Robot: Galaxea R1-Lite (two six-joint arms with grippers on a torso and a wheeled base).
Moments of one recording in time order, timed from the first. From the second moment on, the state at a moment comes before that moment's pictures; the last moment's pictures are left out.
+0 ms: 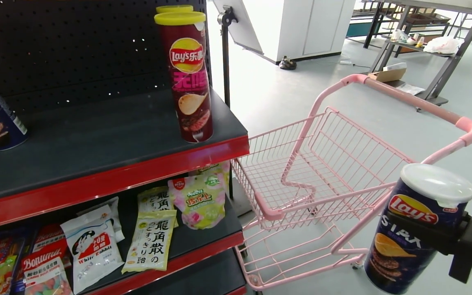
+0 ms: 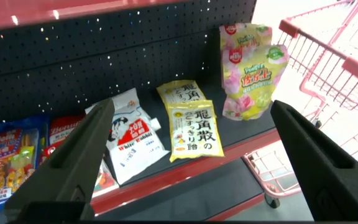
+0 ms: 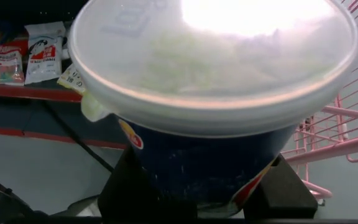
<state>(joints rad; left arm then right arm) 0.00 0.00 0.00 0.00 -0.01 0.00 0.38 1.04 -0.38 -0.38 0.15 -0.03</state>
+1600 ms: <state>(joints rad) 0.00 0.00 0.00 0.00 -0.01 0.00 0.38 1.19 -0.53 -0.41 0.15 -0.04</state>
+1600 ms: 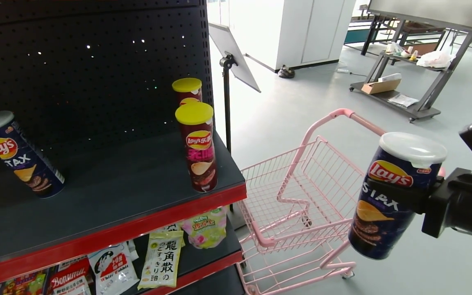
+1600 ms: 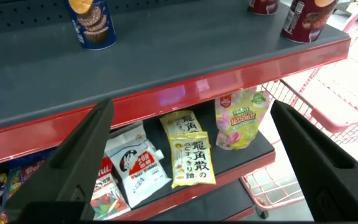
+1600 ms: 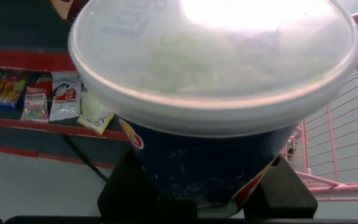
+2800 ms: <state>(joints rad) 0.00 0.00 0.00 0.00 -0.01 0.00 0.40 1.28 -0.53 -0.53 0.15 -0.06</state>
